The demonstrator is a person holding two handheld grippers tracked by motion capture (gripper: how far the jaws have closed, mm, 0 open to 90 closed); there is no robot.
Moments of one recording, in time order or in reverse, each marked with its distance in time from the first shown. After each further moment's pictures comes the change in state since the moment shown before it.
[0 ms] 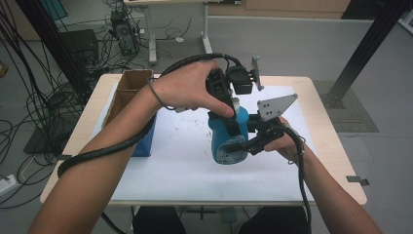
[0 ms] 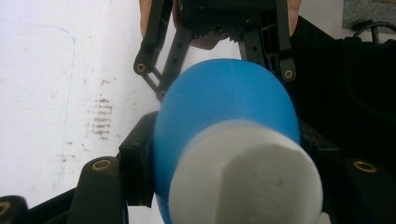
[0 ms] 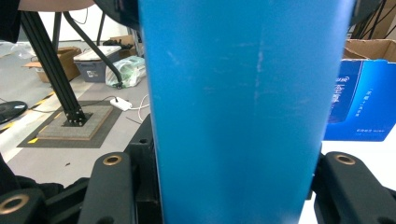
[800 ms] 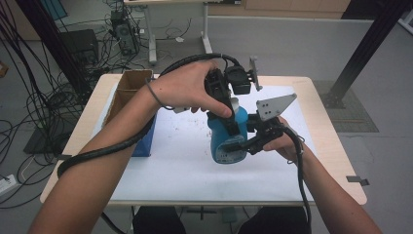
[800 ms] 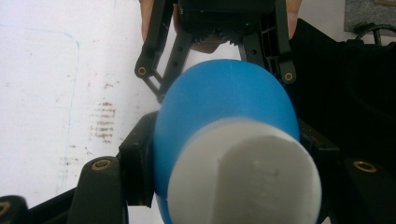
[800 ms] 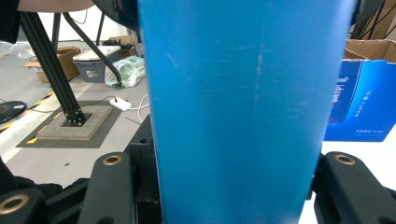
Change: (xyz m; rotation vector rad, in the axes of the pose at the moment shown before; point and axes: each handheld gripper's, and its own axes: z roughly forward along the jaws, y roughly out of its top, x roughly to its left) left arm 0.002 -0.004 -0.001 -0.025 0.013 0.014; right arm -0.002 0.000 0.002 0.000 -0.002 0.000
